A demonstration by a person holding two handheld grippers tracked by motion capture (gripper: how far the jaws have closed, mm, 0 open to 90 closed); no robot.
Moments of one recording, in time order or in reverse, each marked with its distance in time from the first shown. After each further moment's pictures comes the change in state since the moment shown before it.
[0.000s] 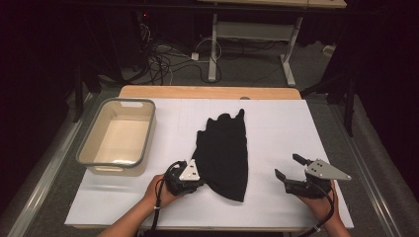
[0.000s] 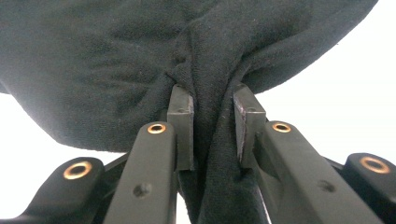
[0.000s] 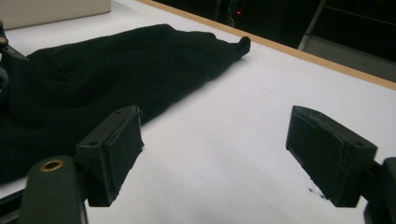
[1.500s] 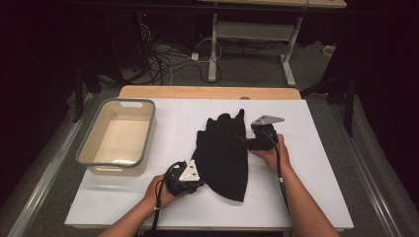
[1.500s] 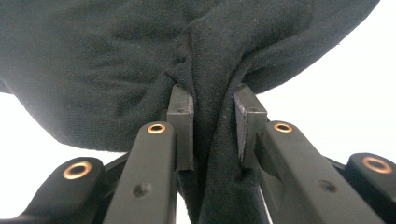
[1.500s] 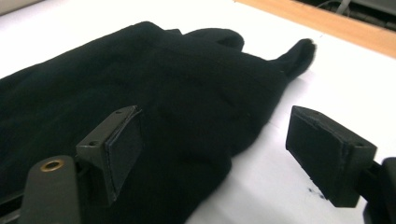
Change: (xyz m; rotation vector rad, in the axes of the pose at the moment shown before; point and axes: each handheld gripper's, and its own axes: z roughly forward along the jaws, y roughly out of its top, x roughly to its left) left arm -0.001 -0.001 0.000 -0.006 0.012 0.002; right arm -0.008 0.061 0.174 0.230 0.083 0.077
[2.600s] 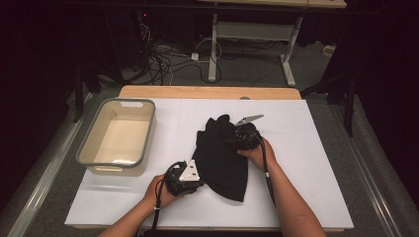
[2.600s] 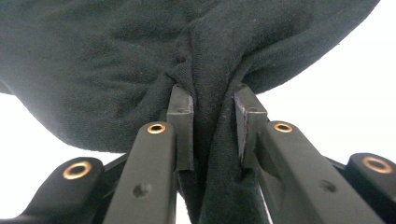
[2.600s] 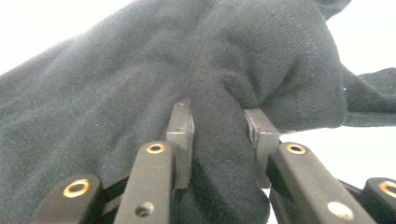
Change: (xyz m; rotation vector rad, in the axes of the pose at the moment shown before) left arm 0.000 0.000 0.000 0.002 0.001 0.003; right arm 0.019 0.008 0.040 0.167 0.179 -0.008
